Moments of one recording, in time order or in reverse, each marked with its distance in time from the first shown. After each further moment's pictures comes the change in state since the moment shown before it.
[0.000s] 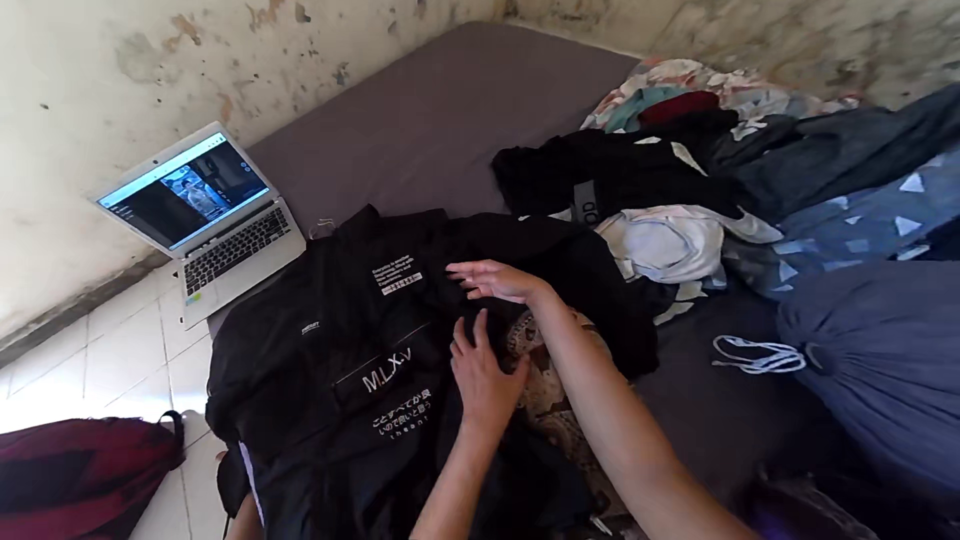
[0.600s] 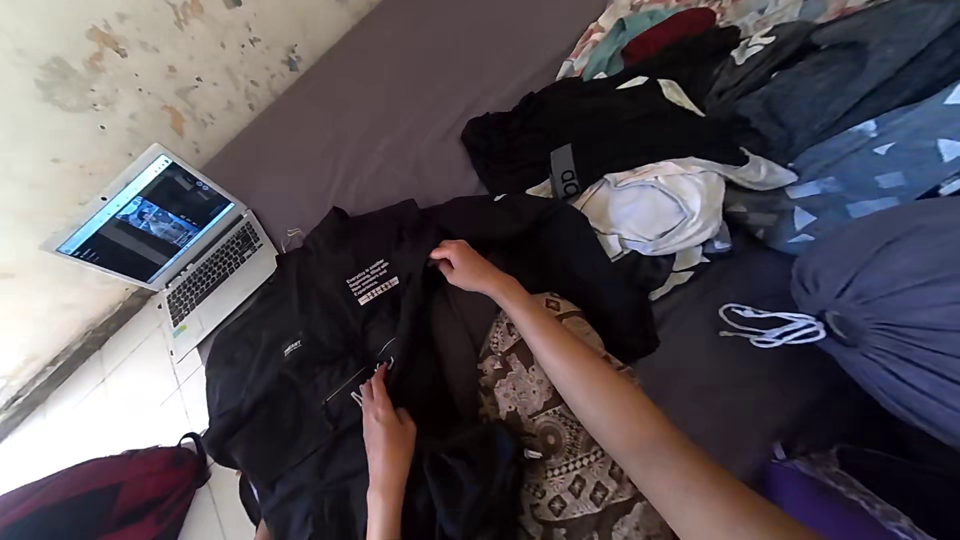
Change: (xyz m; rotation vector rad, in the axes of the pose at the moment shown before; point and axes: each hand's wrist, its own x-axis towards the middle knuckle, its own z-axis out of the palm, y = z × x) left_hand -0.027 -0.069 -0.076 0.244 0.068 -0.143; right_hand 0.032 0.020 -0.010 -0.548 0.295 -0.286
